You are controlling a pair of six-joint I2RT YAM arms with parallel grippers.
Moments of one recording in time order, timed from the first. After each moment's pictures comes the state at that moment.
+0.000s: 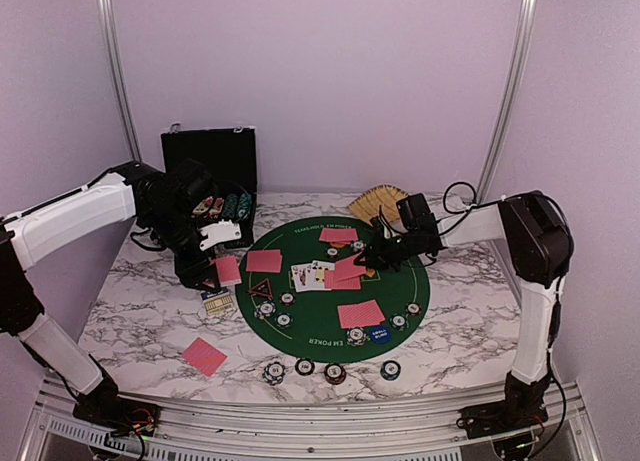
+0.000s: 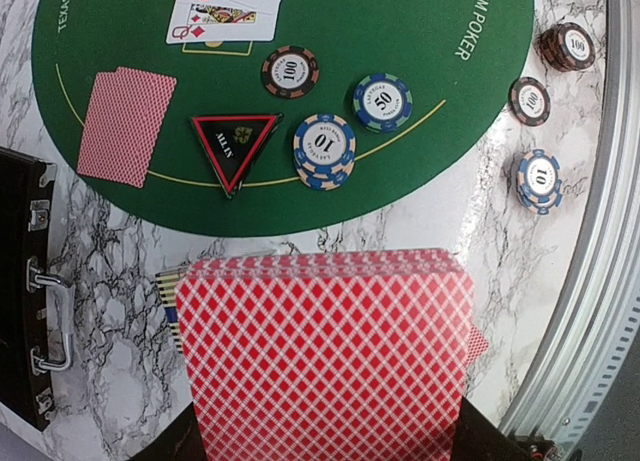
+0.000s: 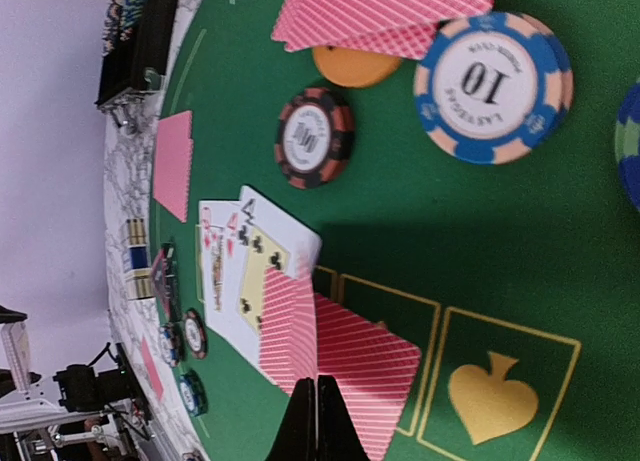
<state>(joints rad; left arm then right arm) -0.59 1.54 1.38 -1.14 0.18 0.65 0.41 2.04 1.26 -0.08 -0.67 0.62</state>
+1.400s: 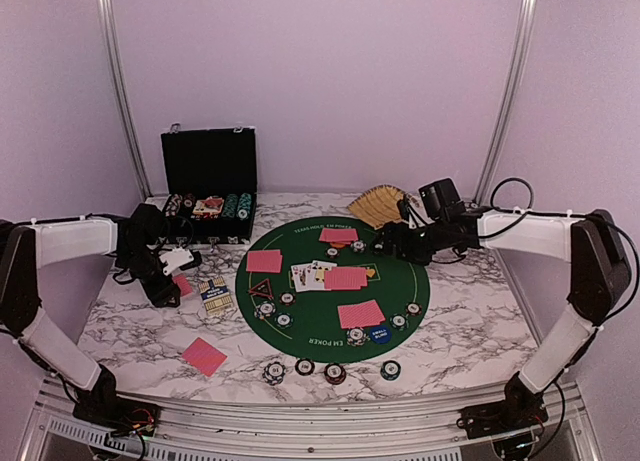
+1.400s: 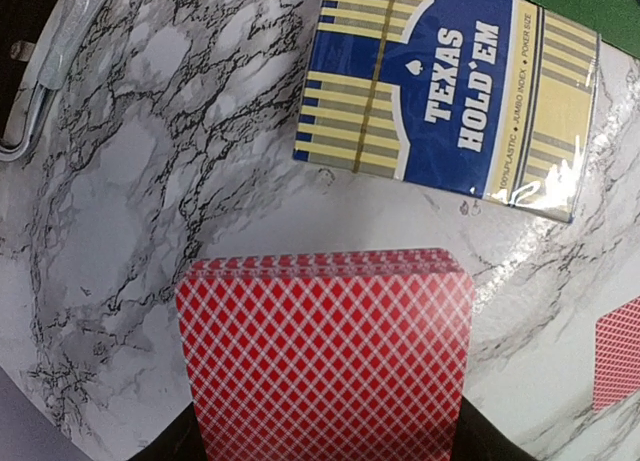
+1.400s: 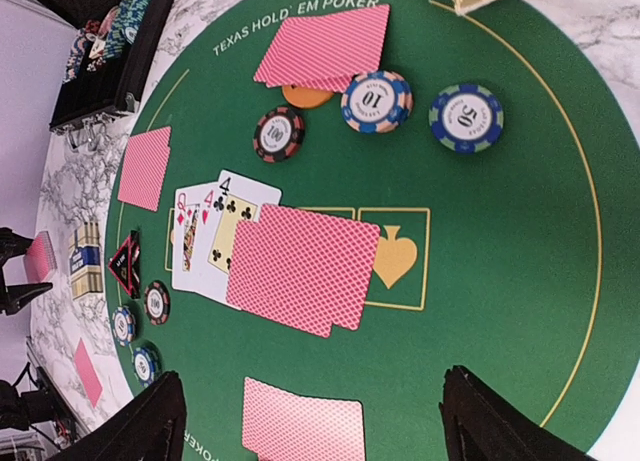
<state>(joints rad) -0.21 1.51 0.91 -0.72 0.05 0.69 0.45 1.63 1.09 -0.28 -0.30 0.50</state>
